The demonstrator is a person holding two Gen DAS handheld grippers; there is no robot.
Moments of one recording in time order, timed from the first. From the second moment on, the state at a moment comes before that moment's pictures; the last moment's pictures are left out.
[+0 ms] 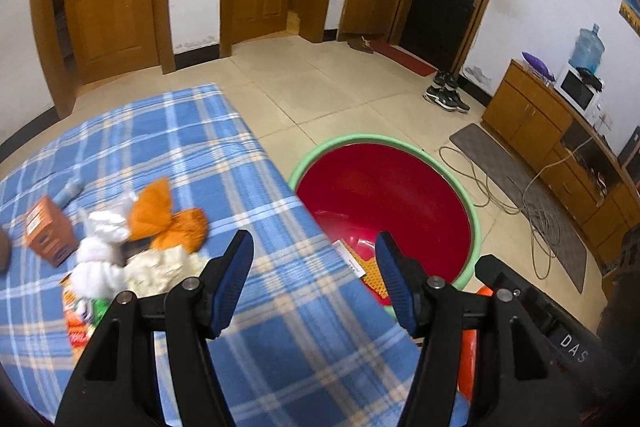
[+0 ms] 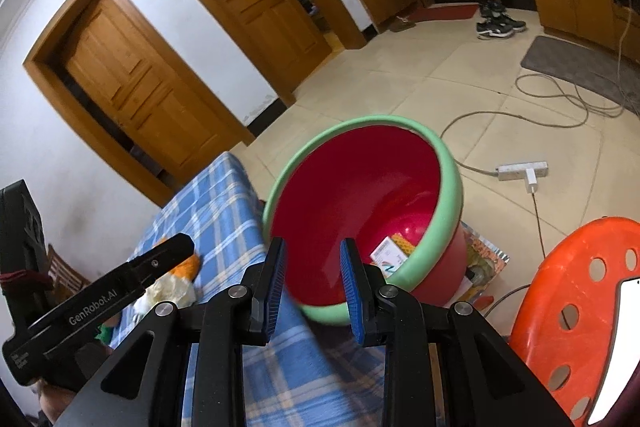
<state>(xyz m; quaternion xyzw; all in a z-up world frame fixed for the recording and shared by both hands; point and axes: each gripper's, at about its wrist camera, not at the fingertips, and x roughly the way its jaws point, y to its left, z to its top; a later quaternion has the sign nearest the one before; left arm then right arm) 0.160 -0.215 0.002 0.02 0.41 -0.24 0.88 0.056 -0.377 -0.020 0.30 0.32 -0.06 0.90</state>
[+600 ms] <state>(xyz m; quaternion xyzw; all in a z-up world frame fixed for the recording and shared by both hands) 0.124 -0.120 0.011 -0.01 0.40 -0.16 0.90 0.046 -0.320 -0.015 0.25 0.34 -0.02 0.91</state>
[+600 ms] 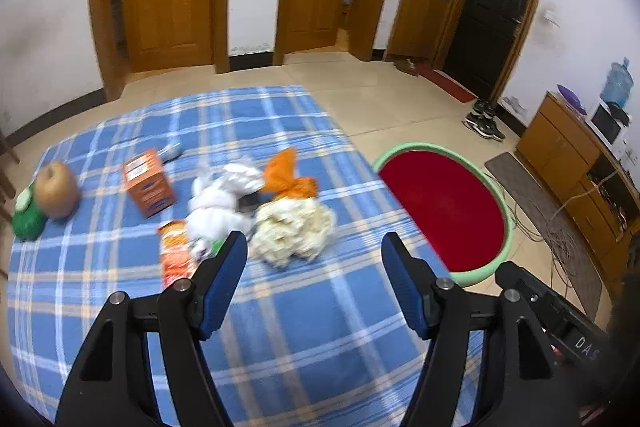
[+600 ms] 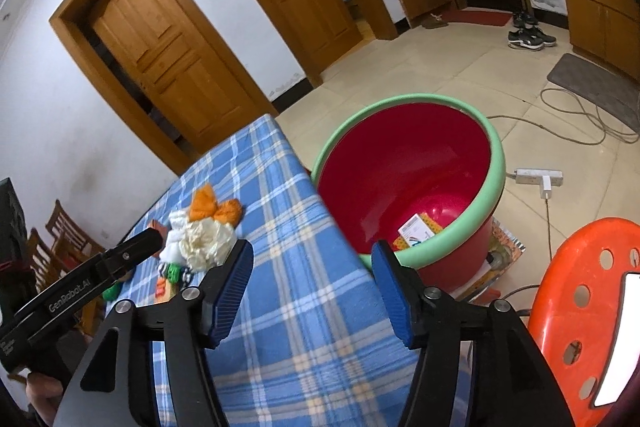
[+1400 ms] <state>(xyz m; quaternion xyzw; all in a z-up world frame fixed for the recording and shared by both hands) 0.143 -0.041 -0.050 -0.03 0.45 -0.06 0.89 0.066 -0.285 -0.042 0.22 0.39 -0.02 0.89</state>
